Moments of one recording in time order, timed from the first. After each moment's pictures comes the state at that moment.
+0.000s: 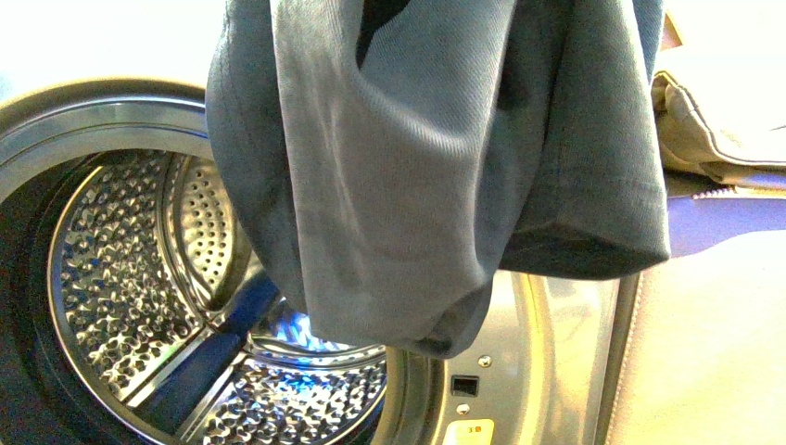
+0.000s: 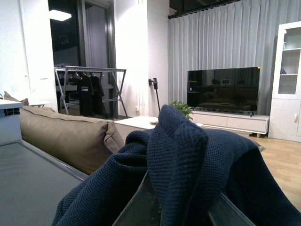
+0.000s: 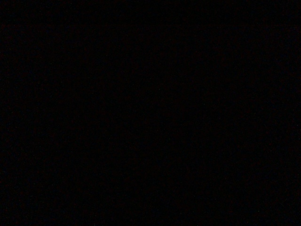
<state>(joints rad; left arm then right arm) -0.69 1.33 1.78 0.07 0.20 0.03 0.63 1.30 1.03 0.66 0.20 0.13</state>
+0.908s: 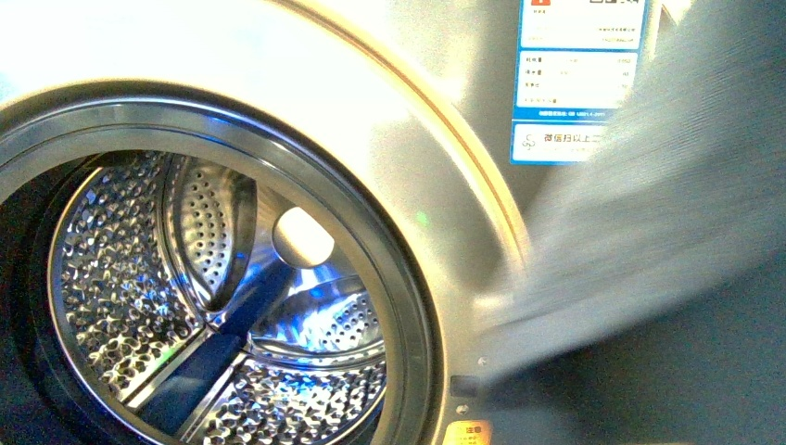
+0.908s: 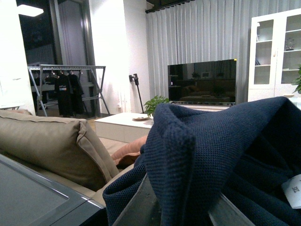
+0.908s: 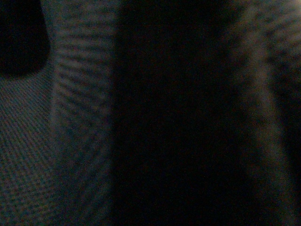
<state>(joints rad) -0.70 1.34 1.78 0.07 0.25 0.03 0.21 0.62 0.71 0.41 -0.17 0.46</state>
